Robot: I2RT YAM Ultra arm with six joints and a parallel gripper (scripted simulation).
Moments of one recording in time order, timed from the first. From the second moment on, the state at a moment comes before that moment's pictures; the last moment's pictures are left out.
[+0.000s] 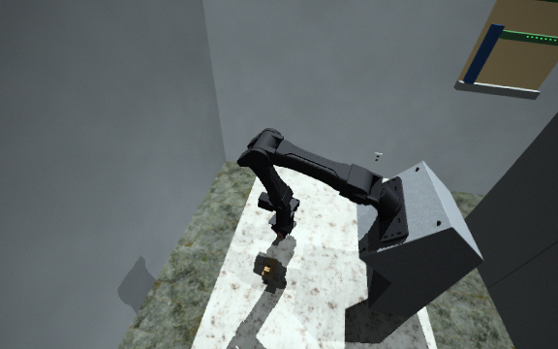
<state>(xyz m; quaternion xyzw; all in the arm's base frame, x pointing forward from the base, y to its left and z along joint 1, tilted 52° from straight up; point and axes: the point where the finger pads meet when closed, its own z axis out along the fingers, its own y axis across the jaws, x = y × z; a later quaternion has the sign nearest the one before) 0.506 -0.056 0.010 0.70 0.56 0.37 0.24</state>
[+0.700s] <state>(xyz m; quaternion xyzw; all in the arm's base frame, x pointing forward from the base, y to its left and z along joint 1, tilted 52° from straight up) 0.506 -0.056 0.010 0.70 0.56 0.37 0.24</state>
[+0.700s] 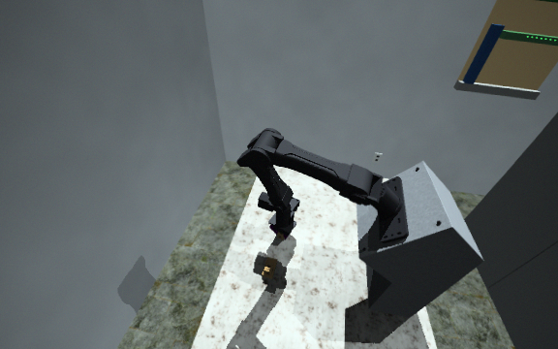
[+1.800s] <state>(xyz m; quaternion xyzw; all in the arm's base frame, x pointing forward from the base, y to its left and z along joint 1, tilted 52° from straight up) 0.446 -0.062 0.067 0.70 0.56 0.38 0.25</state>
